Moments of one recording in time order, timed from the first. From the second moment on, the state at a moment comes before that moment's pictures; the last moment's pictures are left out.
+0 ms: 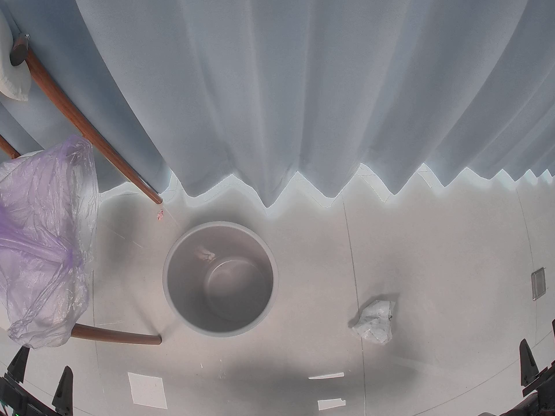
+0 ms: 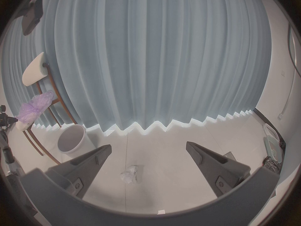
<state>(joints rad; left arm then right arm) -0.01 0.02 -0.02 0.01 0.00 0.00 0.00 0.02 -0.02 0.00 -0.01 0.00</state>
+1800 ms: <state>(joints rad) 0.05 0.16 -0.16 -0.33 -0.10 0.05 0.00 0.02 -0.02 0.00 -0.01 0.00</state>
